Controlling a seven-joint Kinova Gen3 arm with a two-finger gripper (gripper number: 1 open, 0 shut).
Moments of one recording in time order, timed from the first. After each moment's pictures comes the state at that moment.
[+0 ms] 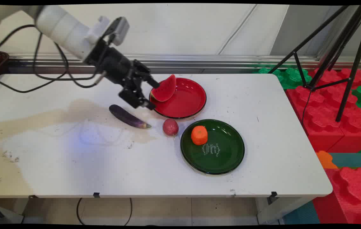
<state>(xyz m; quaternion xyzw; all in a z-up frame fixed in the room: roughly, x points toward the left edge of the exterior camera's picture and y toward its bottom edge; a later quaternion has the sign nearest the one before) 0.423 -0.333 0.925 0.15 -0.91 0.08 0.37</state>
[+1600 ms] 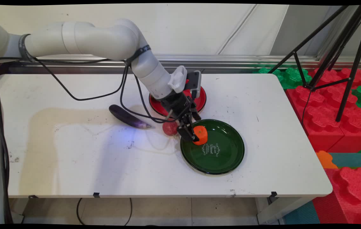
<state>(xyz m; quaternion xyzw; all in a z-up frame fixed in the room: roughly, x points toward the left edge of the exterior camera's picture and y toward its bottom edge) 0.256 -0.398 0.814 0.12 -0.95 0.05 0.27</state>
